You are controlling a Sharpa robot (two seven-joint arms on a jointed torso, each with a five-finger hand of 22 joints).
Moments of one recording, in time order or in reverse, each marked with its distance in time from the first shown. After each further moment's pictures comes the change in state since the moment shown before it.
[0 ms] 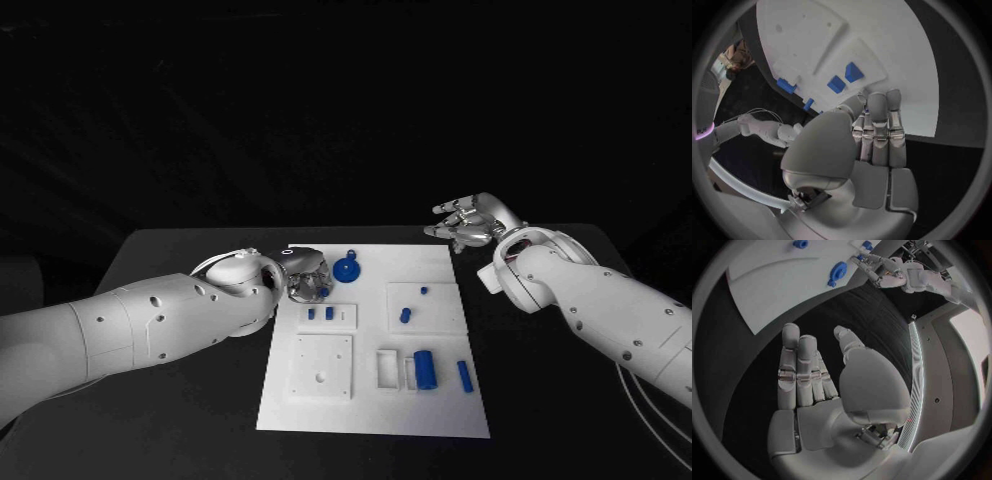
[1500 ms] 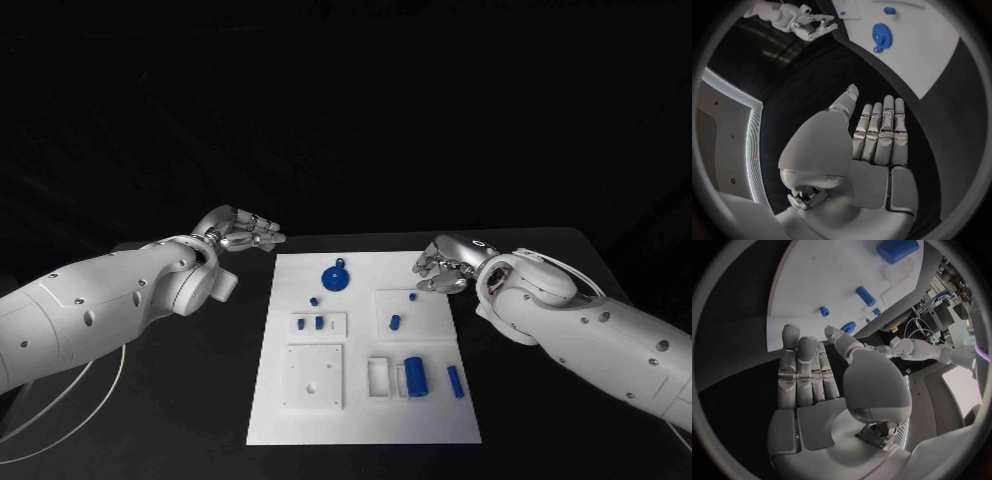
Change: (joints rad) left arm 0.025 -0.115 0.095 -0.091 1.009 -0.118 0.260; left_hand -0.049 0.014 -0.196 0.093 -0.018 -0.055 0.045 0.000 0.000 -0.173 0.080 0.000 -0.001 -0.212 0.162 -0.972 -0.276 -0.020 -0.282 0.170 -0.284 -0.783; right arm -0.067 -0.082 -0.029 0.195 -0.506 0.220 -0.129; right_hand -0.069 -0.010 0.345 -0.223 -0.199 0.236 -0.029 0.000 0.007 0.043 -0.004 -0.134 -0.004 0.020 -0.006 0.018 -0.010 0.023 -0.001 0.004 0.043 0.004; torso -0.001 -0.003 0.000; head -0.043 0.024
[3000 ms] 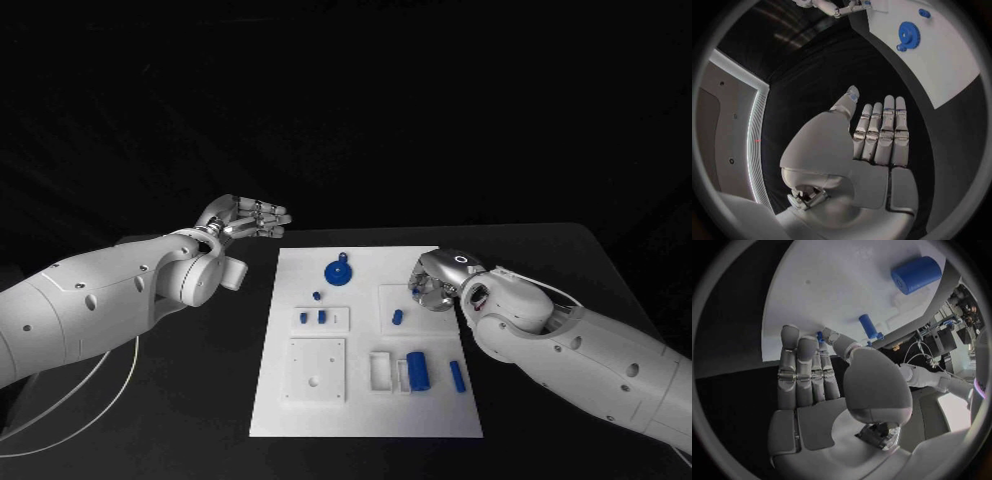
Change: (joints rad) left arm 0.001 -0.002 0.001 0.022 0.158 -0.001 0.083; left_hand 0.004 0.027 -0.025 -0.018 -0.009 0.000 0.000 0.000 0.000 0.004 -0.004 0.000 0.000 0.025 -0.007 -0.011 0.001 0.000 0.086 -0.009 0.007 -0.395; right arm -0.014 0.043 -0.088 0.001 -0.207 -0.032 -0.073; right_hand 0.019 0.016 0.152 0.024 -0.143 0.120 -0.032 0.002 0.002 0.125 -0.046 -0.006 -0.001 0.008 -0.020 -0.001 0.000 -0.031 -0.001 -0.020 0.015 0.000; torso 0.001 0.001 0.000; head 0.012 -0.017
